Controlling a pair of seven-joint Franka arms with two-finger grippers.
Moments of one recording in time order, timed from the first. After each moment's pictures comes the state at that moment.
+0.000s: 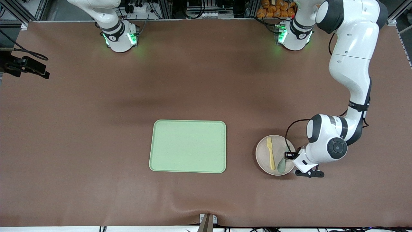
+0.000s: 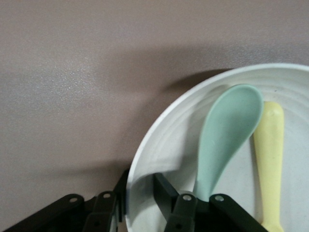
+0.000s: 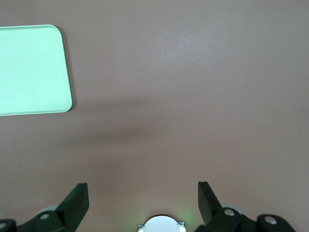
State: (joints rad) left arm -0.06 0.87 -0.12 -1.41 0.03 2.23 -0.08; right arm -0.11 0.01 0.08 -1.48 0.01 1.37 0.05
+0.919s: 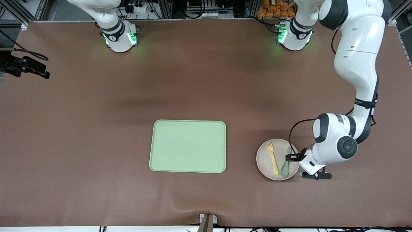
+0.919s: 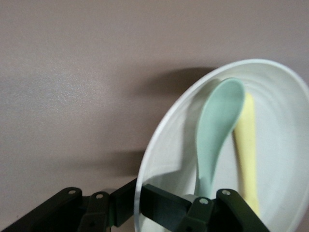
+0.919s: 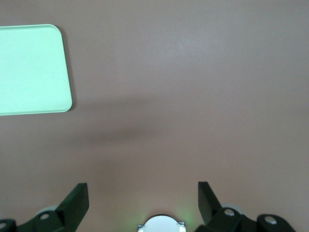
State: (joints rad) left arm -0.03 0.81 -0.14 -1.39 -0.03 2.20 -0.08; right arm -0.11 0.01 0.08 -1.48 0.01 1.37 0.05
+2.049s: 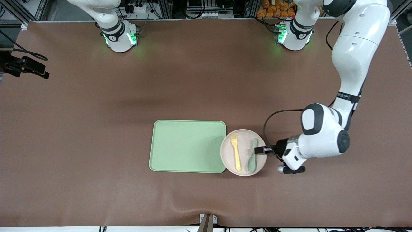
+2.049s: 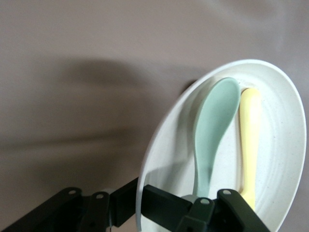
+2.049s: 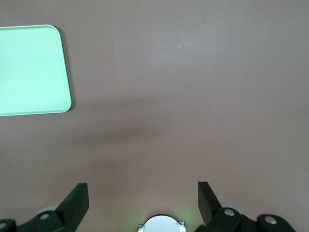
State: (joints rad) left arm 0.03 0.79 -0.44 -1.39 -0.30 2.18 -0.18; right arm -0.11 0.01 0.08 -1.48 0.01 1.37 0.05
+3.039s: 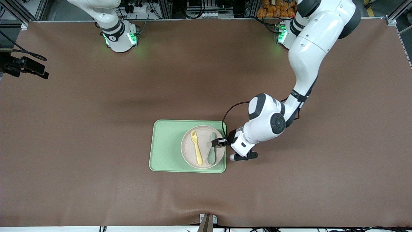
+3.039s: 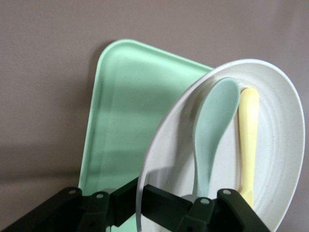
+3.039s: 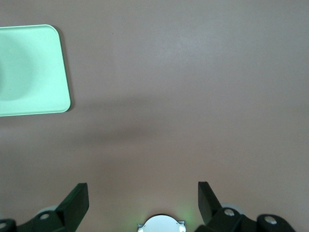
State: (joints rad) left arm -0.30 0.88 -0.34 -1.40 -0.30 2.50 -0.43; right arm -0.12 0.01 0.08 -1.48 0.01 1.37 0.05
